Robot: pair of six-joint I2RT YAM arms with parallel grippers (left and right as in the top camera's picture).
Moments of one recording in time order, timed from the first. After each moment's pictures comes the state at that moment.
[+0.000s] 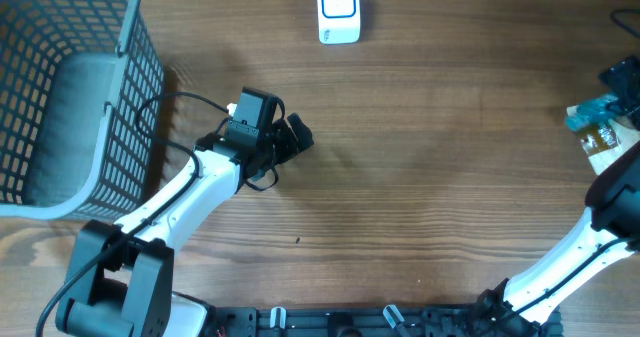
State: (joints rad) left arm -0.37 1.58 0.87 -0.36 0.16 -0.88; right arm -0.61 2.19 1.75 -0.68 0.15 0.44
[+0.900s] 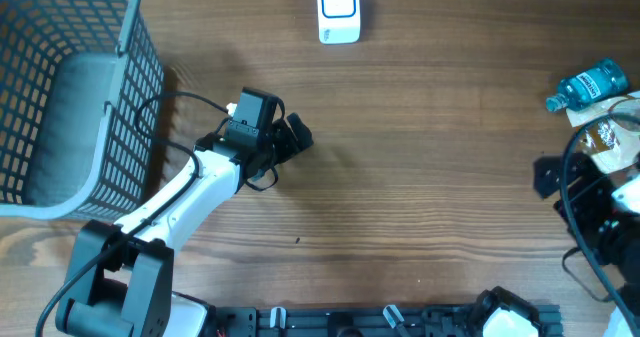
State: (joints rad) left arm -0.37 1.58 0.87 -0.36 0.15 -0.88; right arm -0.56 0.88 1.37 -1.49 -0.38 0.38
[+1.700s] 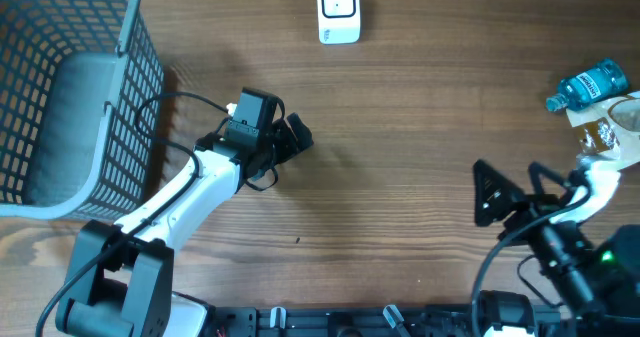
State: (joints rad) left arm -0.37 1.58 0.87 -0.36 0.15 -0.88; right arm -0.12 0.42 0.89 -0.79 -0.39 0.33
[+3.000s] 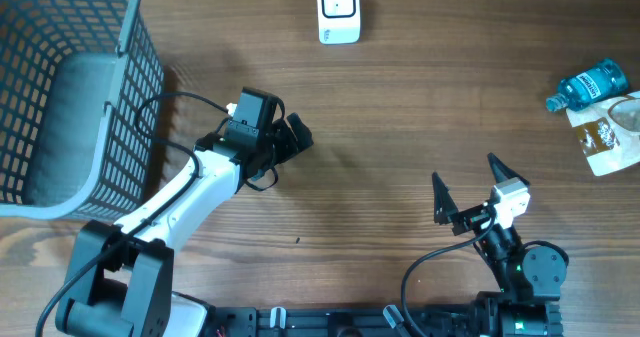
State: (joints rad) left arm -0.37 1.58 0.87 -0.36 0.15 -0.88; right arm -0.06 0.02 0.01 0.02 -0.38 -0.01
